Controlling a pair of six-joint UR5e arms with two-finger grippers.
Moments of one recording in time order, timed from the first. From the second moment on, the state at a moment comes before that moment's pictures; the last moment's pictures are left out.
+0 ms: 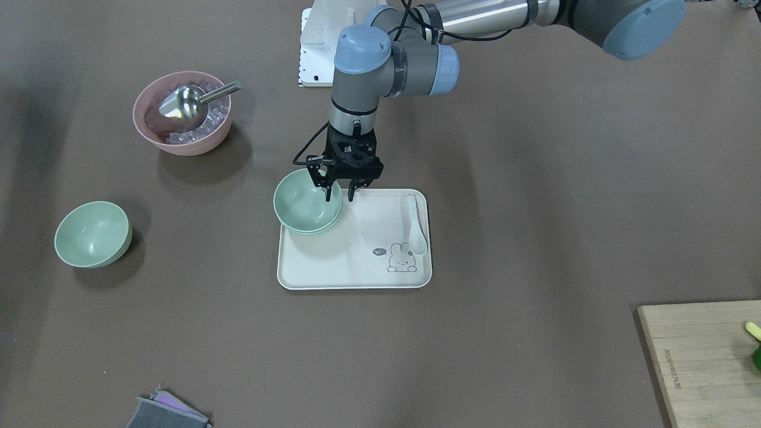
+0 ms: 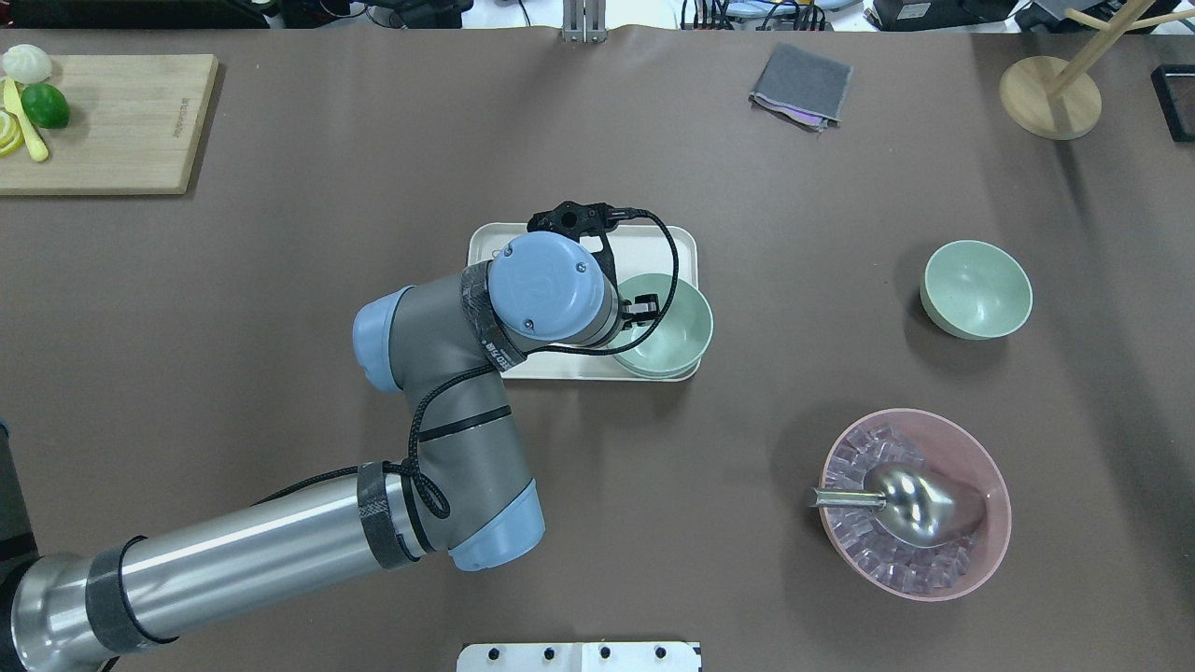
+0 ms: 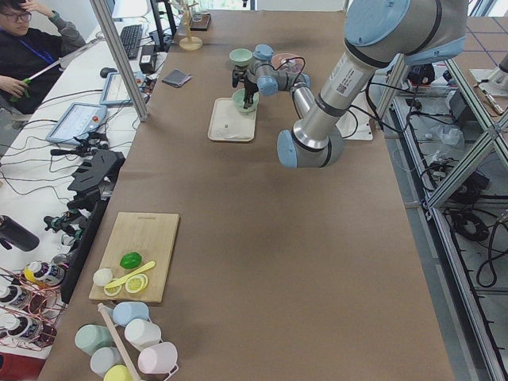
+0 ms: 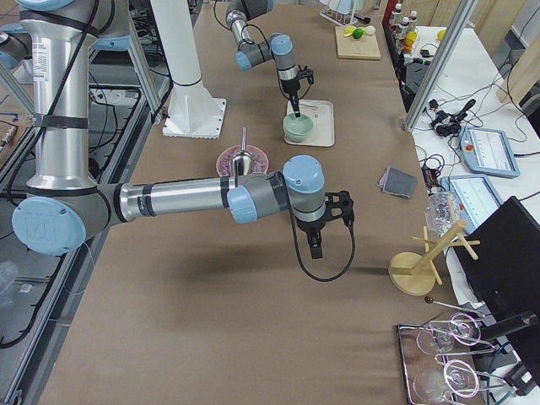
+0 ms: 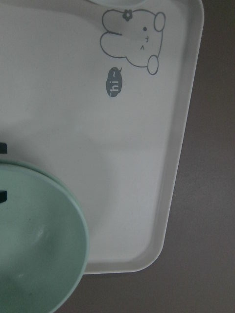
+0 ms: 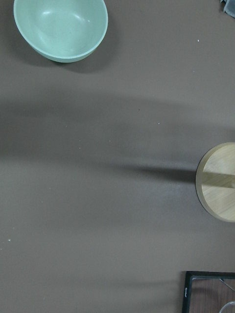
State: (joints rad) left arm -0.45 -2.43 -1.46 -1.83 -1.64 -1.39; right arm 1.51 -1.63 1.77 -1.35 2.35 0.18
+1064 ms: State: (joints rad) left arm -0.70 -2.16 -1.93 -1.54 -1.88 -0.99; right arm 1.47 -1.63 1.83 -1.35 2.36 0.35
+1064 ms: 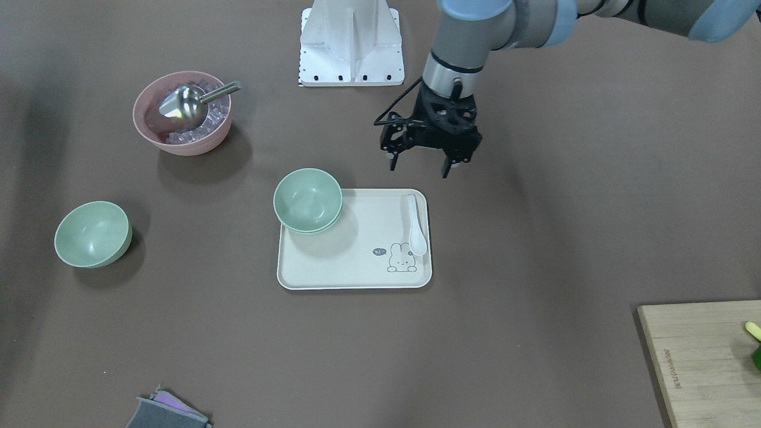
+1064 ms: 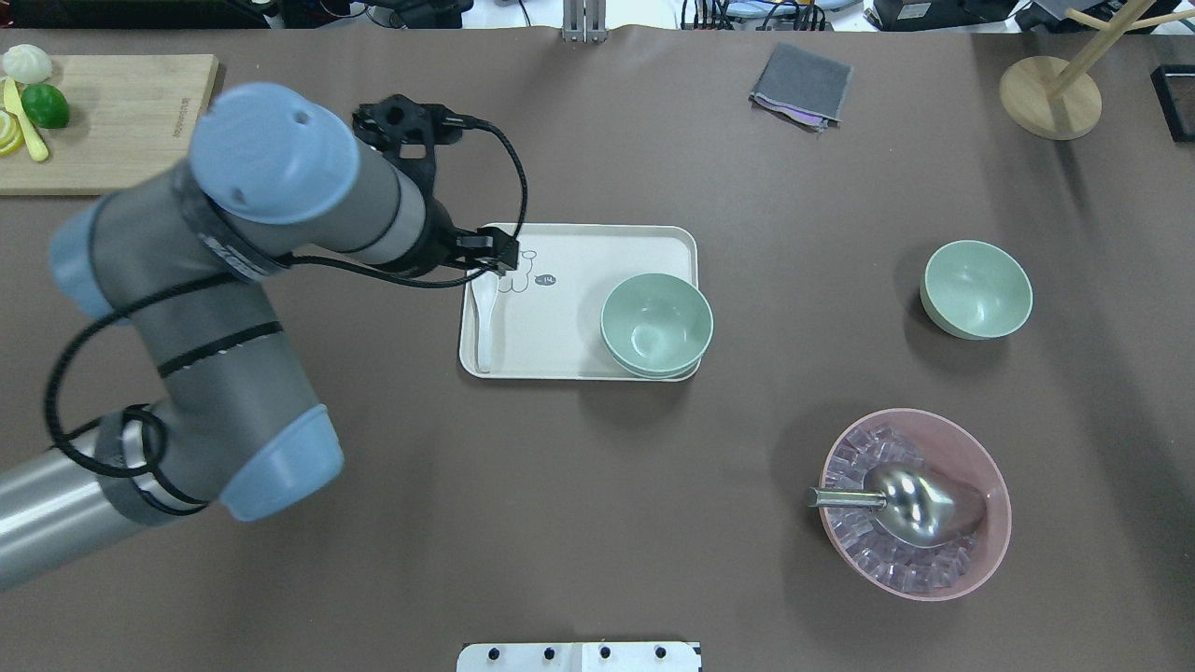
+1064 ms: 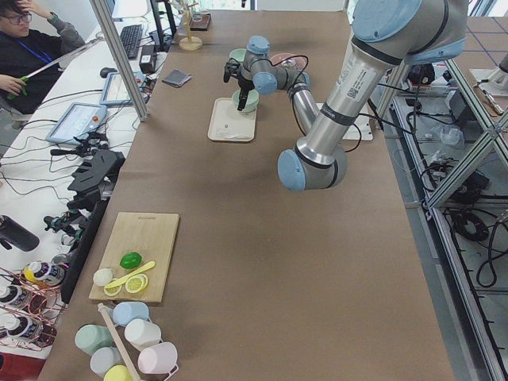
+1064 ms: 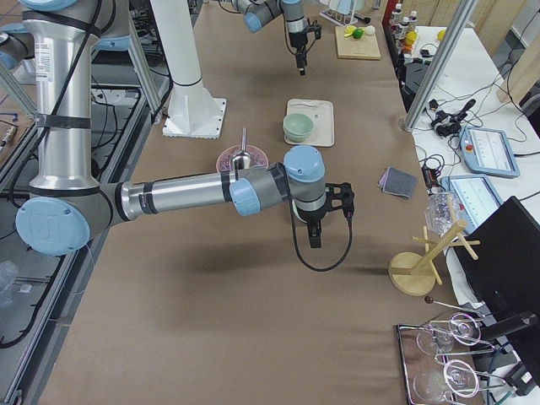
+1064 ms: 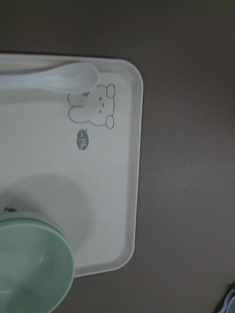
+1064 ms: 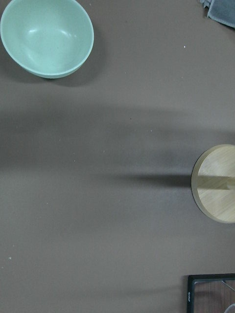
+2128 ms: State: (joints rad) left arm -1.50 -1.76 -1.75 -1.27 -2.33 0.33; right arm 1.24 -1.60 1.88 -1.35 2.27 0.58
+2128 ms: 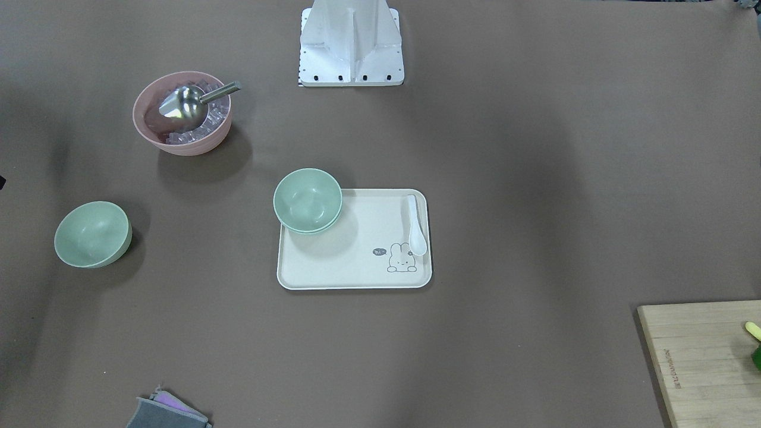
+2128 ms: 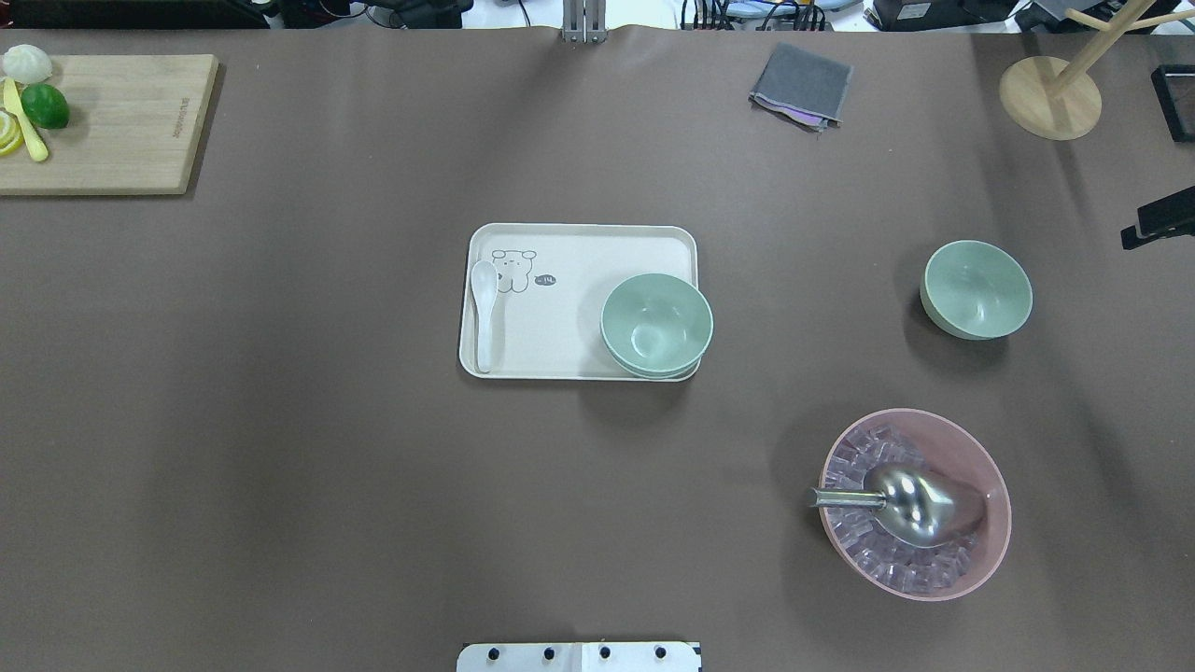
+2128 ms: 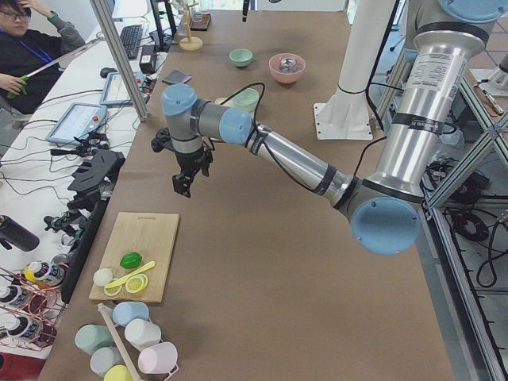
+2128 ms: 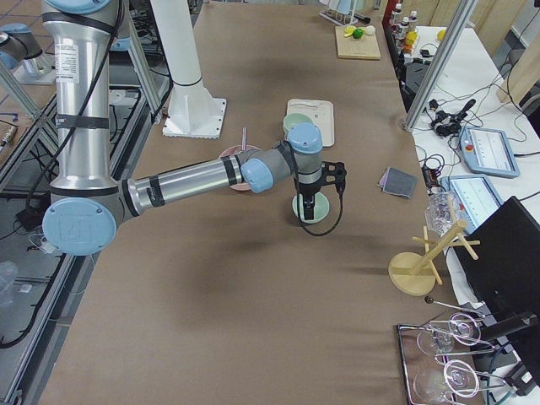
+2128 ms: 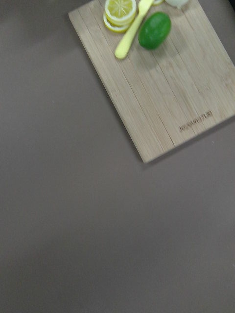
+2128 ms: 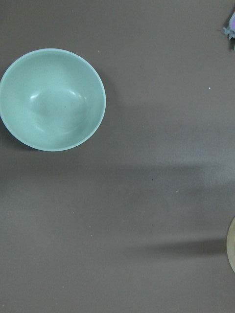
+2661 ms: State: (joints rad) left arm -1.54 -1.63 -1.73 -1.35 -2.34 0.36; right arm 1.14 -1.55 1.75 -1.19 2.20 0.62
